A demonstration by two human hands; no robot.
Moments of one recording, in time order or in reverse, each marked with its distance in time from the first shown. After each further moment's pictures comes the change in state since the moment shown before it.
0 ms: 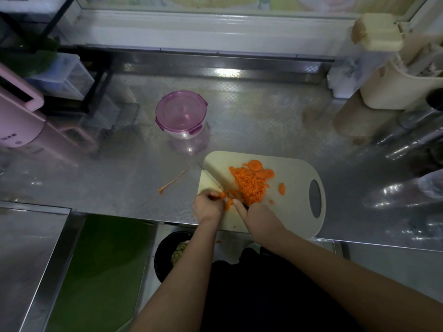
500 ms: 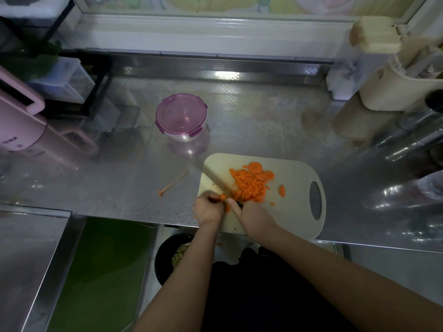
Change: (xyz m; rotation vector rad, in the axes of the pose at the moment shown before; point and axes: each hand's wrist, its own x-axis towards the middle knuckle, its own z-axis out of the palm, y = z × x) left_hand -0.004 0.002 -0.001 0.016 0.028 0.018; right_hand 0.021 0.004 0.009 0.187 0.008 -0.066
